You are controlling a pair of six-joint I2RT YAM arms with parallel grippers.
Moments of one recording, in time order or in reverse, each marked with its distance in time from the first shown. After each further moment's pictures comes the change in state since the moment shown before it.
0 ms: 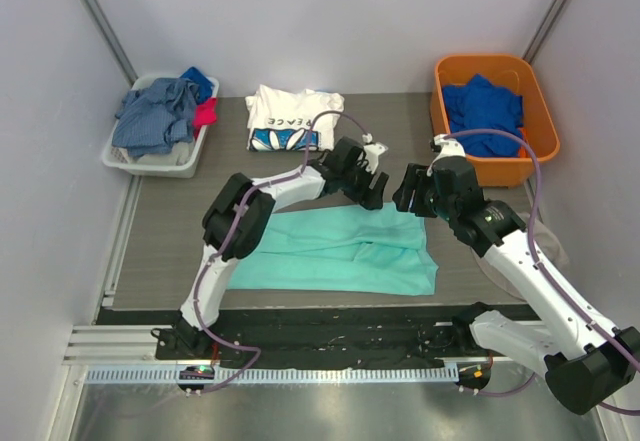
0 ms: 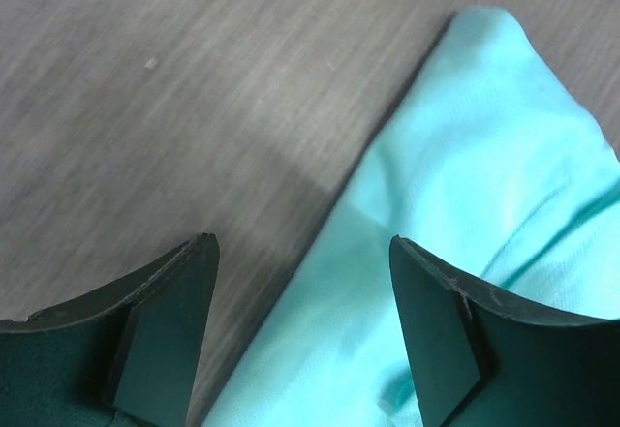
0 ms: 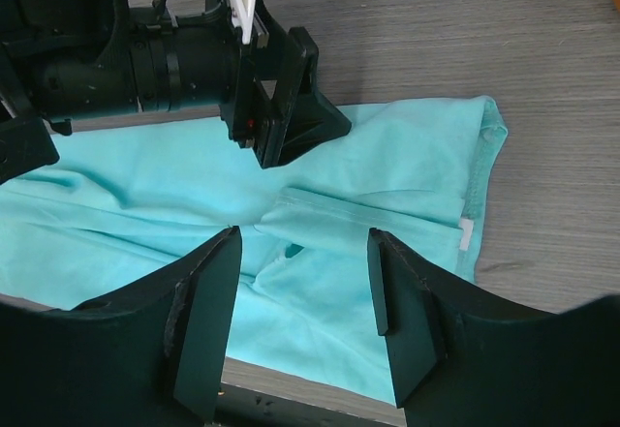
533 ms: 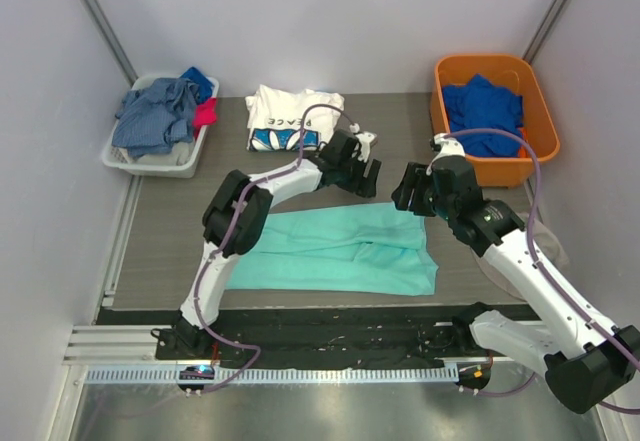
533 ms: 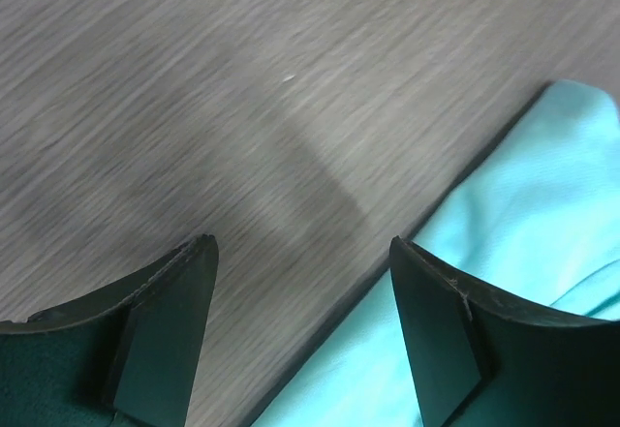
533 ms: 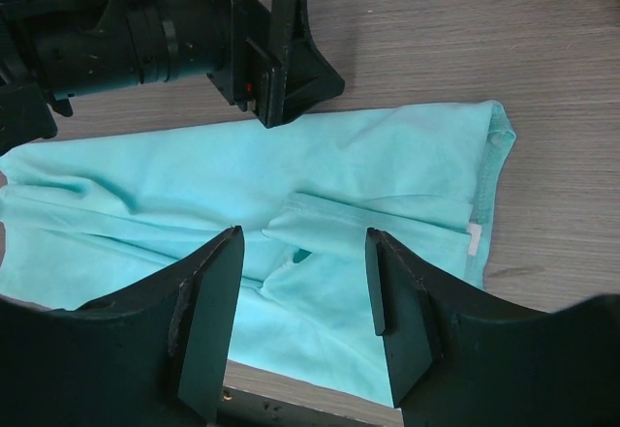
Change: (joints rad) left arm 0.045 0.010 0.047 -0.050 -0.124 -0.104; right arm 0.006 0.008 0.000 0.021 0.000 0.018
